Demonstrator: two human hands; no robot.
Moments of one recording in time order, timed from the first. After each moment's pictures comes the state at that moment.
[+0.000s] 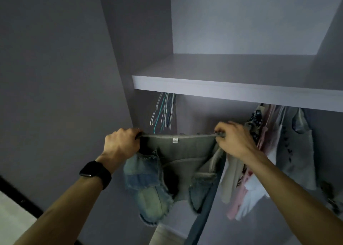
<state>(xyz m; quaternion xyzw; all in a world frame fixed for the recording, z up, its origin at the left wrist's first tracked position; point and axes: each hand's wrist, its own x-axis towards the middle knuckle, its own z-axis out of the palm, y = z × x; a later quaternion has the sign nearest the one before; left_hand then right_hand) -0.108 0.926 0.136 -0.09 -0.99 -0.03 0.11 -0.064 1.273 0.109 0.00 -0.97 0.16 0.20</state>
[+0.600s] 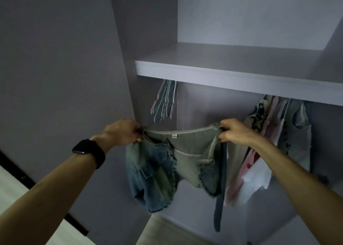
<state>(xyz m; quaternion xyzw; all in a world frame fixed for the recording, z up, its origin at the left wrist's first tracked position) -0.123 0.903 0.135 -0.12 -0.98 -0.09 -0.09 -0.078 1.282 0.106 0.00 -0.93 0.38 -0.03</state>
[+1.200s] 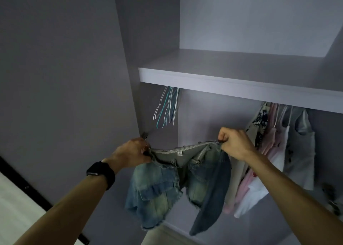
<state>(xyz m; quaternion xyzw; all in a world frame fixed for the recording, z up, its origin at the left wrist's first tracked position) -0.118 0.905 0.077 -0.17 -0.98 -0.12 -0.08 -0.072 1.270 0.085 -0.02 -0.97 0.23 0.11</state>
